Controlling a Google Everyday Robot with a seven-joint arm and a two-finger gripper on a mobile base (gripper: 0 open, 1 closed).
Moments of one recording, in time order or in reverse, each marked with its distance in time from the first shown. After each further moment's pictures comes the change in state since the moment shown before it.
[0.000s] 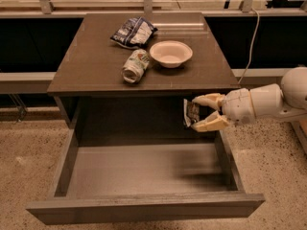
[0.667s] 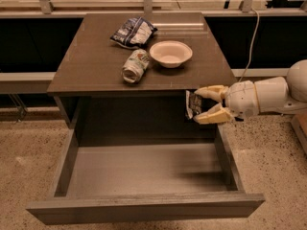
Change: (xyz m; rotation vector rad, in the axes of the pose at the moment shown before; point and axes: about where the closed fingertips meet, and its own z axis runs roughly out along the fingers) arm -0.016 -0.015 -0.014 0.018 -0.037 -0.016
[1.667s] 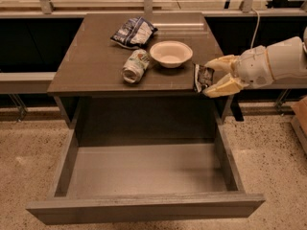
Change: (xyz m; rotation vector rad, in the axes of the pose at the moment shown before) arm -0.049 -0.052 -0.044 0.083 0.161 -0.054
